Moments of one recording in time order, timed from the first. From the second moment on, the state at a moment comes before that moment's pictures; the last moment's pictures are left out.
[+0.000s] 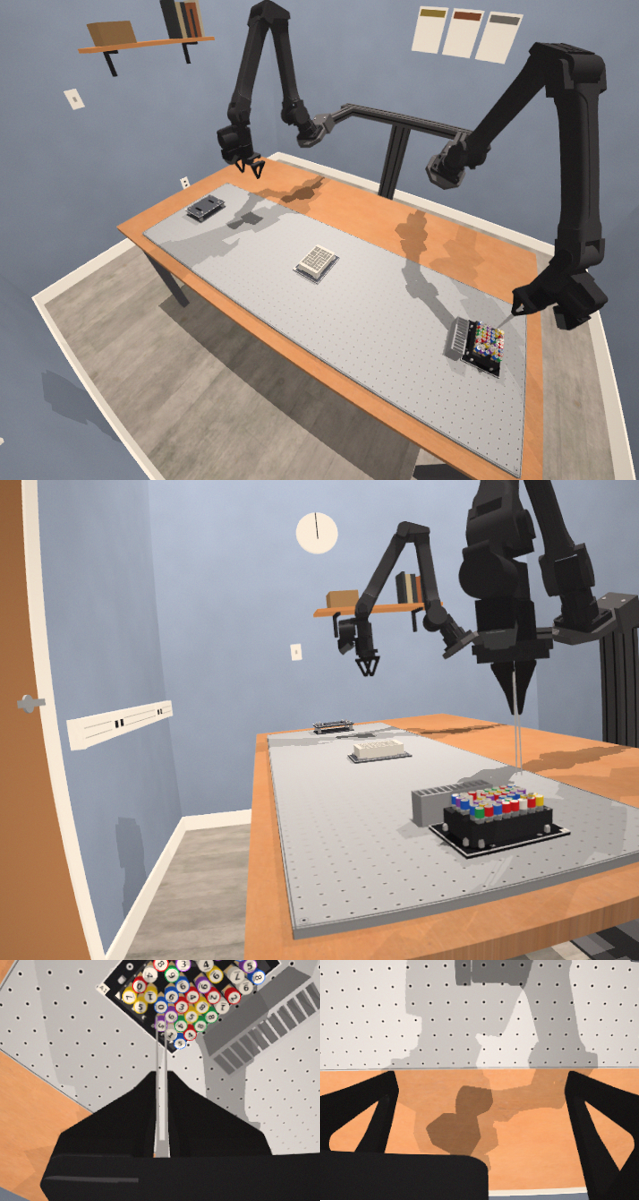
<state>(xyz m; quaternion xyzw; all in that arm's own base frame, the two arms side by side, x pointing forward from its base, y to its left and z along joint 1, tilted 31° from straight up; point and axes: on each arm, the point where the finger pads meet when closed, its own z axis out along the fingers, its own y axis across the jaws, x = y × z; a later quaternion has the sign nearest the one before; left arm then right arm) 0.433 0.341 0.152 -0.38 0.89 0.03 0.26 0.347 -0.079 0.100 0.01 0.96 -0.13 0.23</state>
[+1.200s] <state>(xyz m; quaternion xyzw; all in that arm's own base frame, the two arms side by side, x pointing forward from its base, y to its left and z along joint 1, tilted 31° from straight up) 0.434 0.341 0.152 -0.38 0.89 0.03 0.26 0.347 -0.079 0.100 0.01 0.96 -0.13 0.23</state>
